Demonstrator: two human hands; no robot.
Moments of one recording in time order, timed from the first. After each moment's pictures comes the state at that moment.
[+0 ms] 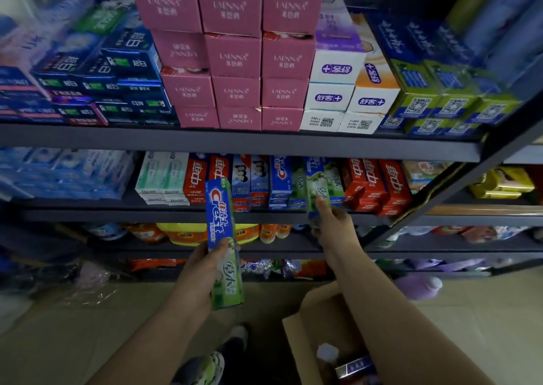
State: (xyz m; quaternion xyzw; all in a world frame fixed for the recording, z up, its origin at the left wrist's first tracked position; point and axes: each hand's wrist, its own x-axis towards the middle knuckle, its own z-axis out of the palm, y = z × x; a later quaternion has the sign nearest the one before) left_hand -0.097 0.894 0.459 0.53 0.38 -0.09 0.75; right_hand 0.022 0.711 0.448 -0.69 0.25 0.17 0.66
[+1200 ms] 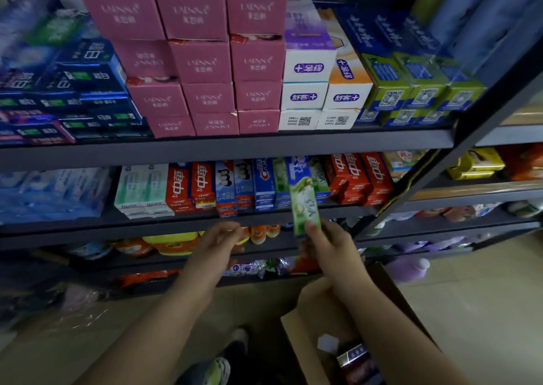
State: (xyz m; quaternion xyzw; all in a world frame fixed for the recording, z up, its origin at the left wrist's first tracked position) left_hand -0.061 0.884 0.472 0.66 0.29 -0.11 0.68; right_hand -0.036 0.691 0.483 -0.78 0.10 0.18 0.59
